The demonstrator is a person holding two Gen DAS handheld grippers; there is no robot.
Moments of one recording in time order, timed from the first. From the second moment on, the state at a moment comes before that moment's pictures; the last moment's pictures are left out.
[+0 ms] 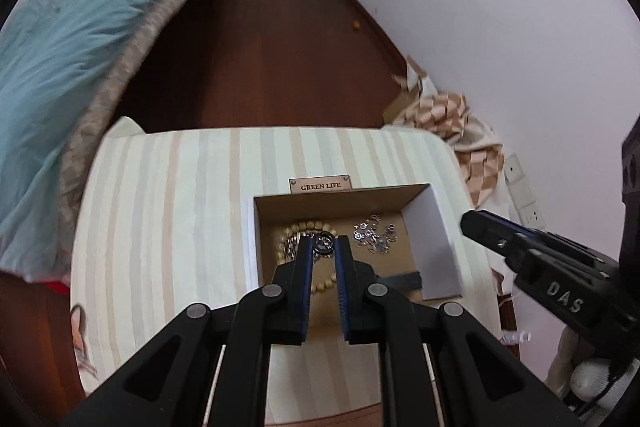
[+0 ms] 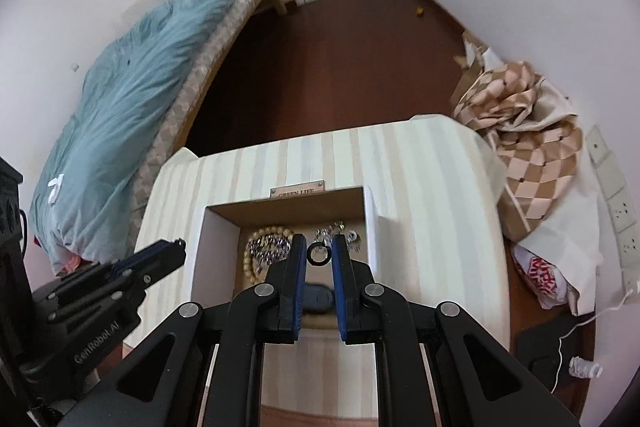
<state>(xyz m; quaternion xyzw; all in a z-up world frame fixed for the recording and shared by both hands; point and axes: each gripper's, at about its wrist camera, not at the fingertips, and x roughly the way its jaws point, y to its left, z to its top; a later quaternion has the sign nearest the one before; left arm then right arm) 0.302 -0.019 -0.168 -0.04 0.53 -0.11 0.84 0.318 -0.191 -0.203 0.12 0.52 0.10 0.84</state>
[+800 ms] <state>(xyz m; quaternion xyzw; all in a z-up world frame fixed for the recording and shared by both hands) 0.280 0.007 -0.176 0.01 0.53 0.00 0.85 0.297 -0.194 -0.204 0.01 0.56 0.01 0.83</state>
